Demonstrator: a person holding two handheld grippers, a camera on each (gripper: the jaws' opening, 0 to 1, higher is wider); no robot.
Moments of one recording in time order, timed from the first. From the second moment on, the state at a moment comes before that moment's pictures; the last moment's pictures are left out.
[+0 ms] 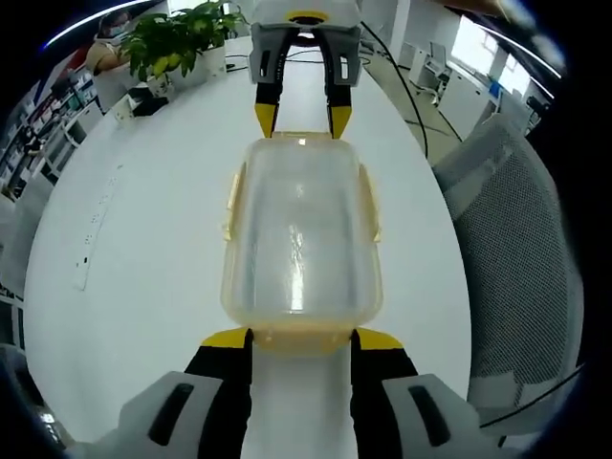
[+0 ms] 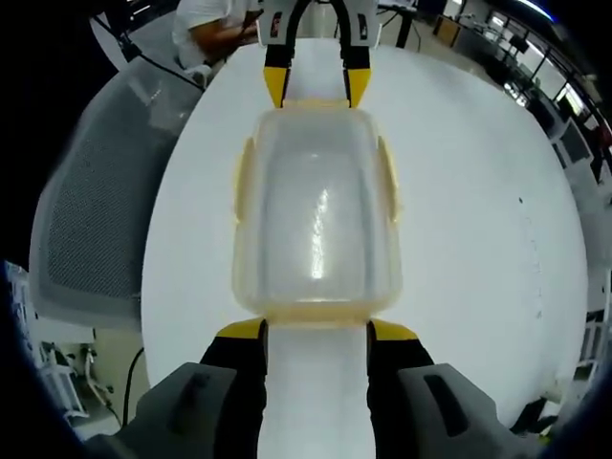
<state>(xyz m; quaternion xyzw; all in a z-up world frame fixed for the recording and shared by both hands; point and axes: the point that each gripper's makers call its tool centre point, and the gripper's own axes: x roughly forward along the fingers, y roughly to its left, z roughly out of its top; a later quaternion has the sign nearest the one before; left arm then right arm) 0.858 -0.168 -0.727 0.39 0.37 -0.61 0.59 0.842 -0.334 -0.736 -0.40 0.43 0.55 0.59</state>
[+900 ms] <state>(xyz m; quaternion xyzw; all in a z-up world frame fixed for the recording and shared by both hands) 0.872 -0.161 -0.700 0.28 0.39 -0.52 0.71 0.846 -0.340 -0.710 -0.33 0.43 0.48 0.69</state>
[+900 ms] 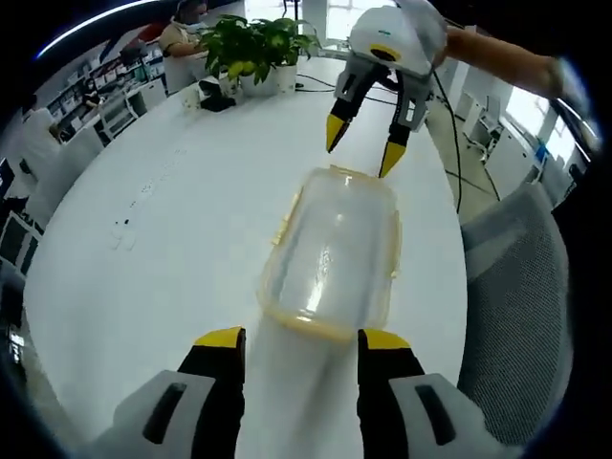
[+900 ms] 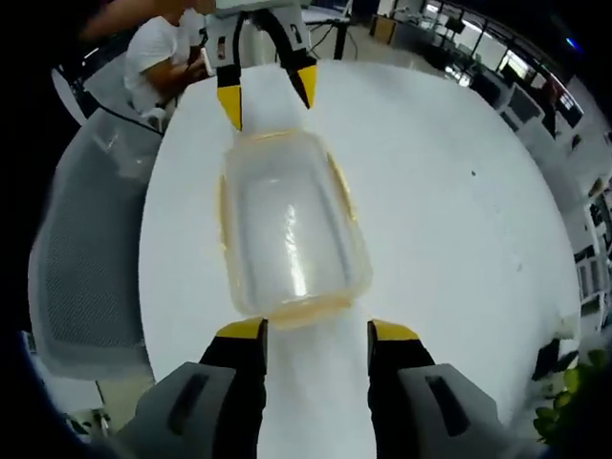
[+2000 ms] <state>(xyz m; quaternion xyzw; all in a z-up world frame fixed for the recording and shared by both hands) 0.852 -0.163 -0.716 0.11 0.42 -0.41 0.80 0.843 -0.338 -0.707 -0.12 0.42 0.35 0.83</state>
